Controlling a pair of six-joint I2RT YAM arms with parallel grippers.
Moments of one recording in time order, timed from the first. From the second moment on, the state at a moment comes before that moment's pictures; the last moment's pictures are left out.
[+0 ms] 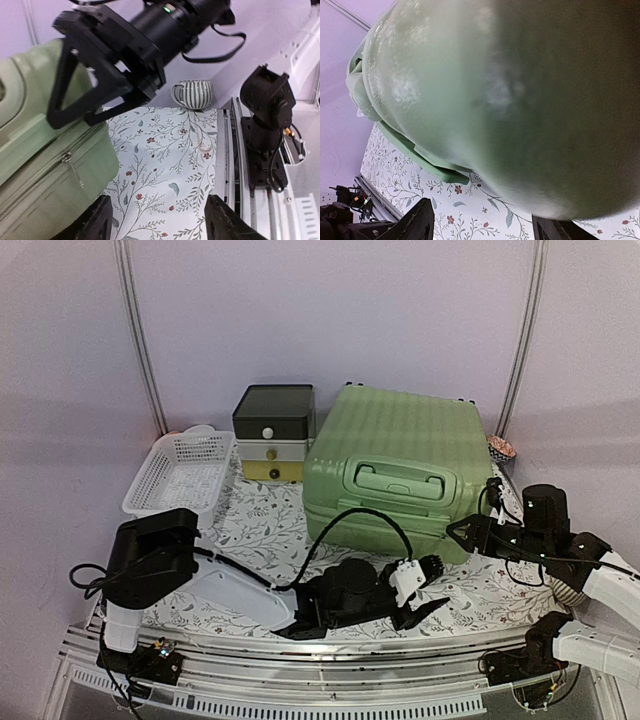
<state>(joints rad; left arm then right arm) -1.39 2.15 1.21 0.84 -0.12 0.13 0.47 0.71 0.50 -0.33 -0.18 0.58</state>
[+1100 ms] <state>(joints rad) -1.38 1.71 0.98 0.34 -0.40 -0.42 0.48 0.63 0.57 -0.52 0.09 0.77</state>
